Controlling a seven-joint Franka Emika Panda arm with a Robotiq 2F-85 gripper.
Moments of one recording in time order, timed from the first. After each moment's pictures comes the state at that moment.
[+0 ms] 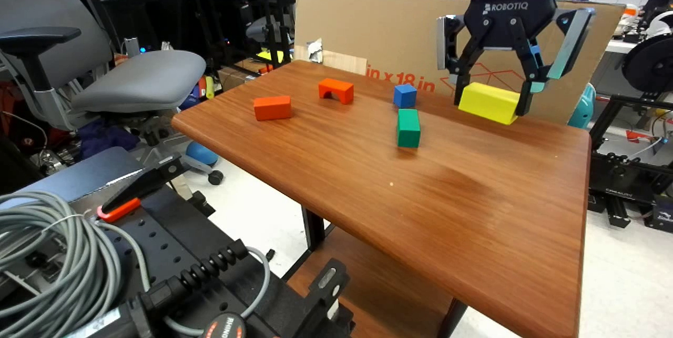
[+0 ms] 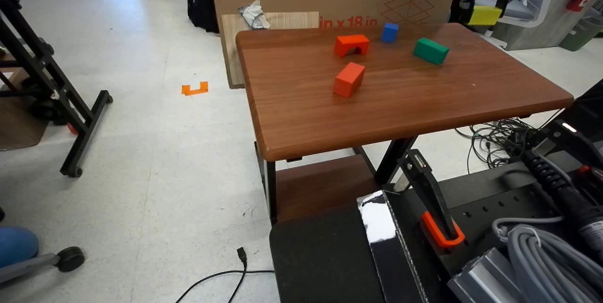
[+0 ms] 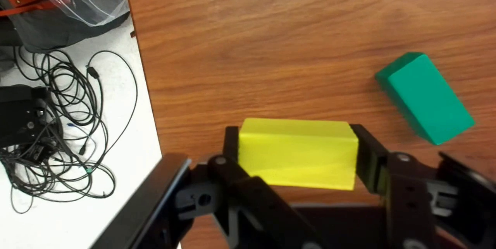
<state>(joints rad) -0.07 0.65 -0.13 -1.71 -0.15 2.21 0.05</state>
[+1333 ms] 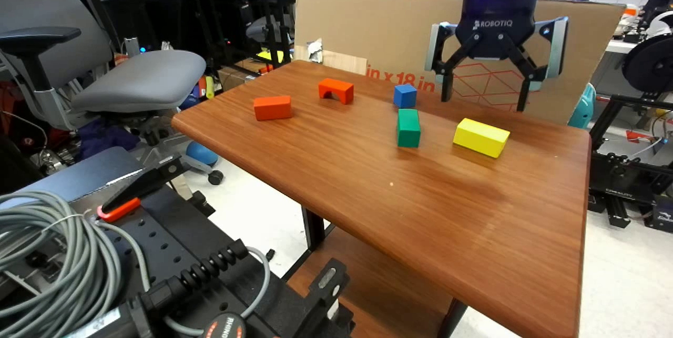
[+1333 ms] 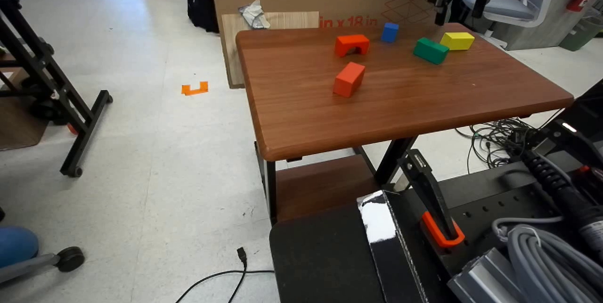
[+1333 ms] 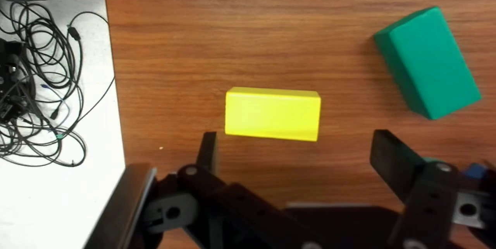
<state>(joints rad) -0.07 0.76 -0.11 -1.58 -0.15 2.22 -0.05</state>
